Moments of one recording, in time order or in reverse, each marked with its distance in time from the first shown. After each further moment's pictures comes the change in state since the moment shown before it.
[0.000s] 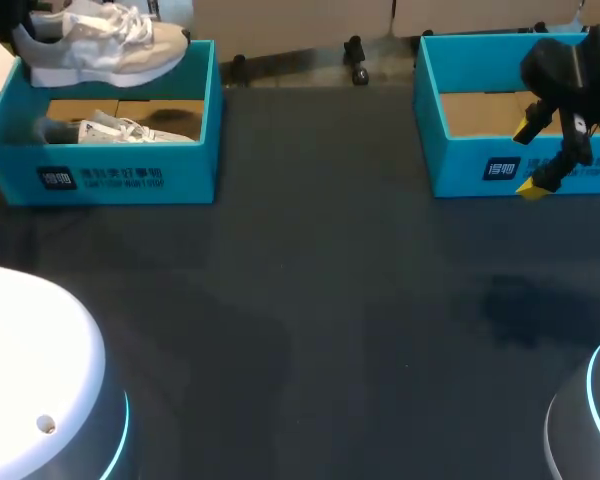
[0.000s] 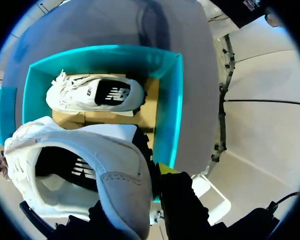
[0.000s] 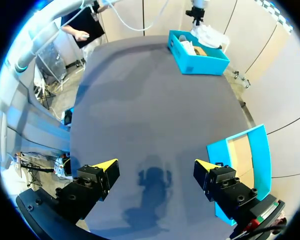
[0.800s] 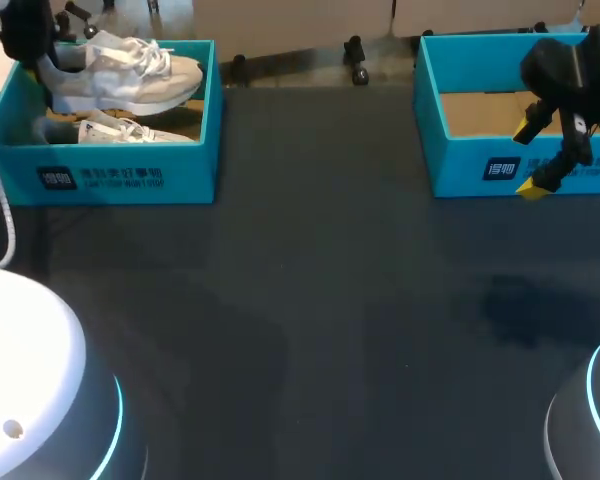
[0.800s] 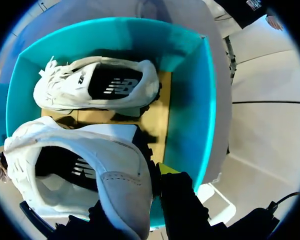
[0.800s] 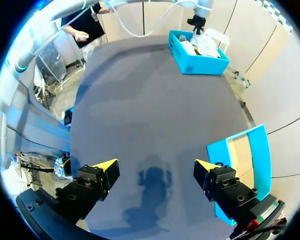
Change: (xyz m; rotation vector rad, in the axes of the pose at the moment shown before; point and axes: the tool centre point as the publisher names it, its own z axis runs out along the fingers) left arm -0.025 0.000 0.065 0.037 0.011 0.002; right arm 0.000 0.000 0.000 0.000 0.000 0.000
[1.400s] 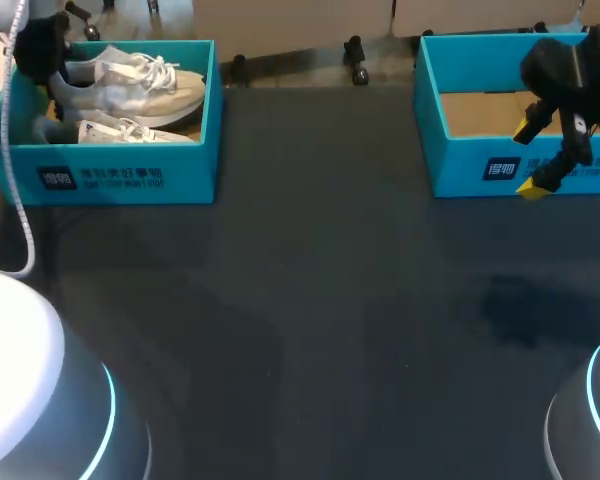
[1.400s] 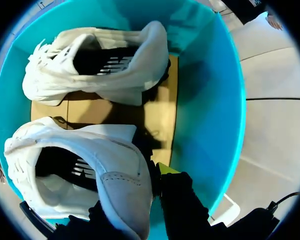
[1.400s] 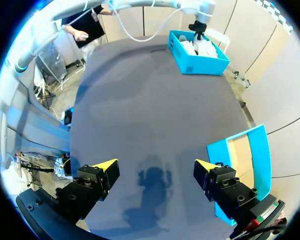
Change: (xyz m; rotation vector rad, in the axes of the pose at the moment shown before) left arm -0.007 0.016 0.043 -0.002 0.001 0.010; right arm 0.000 0.000 0.000 0.000 0.000 0.000
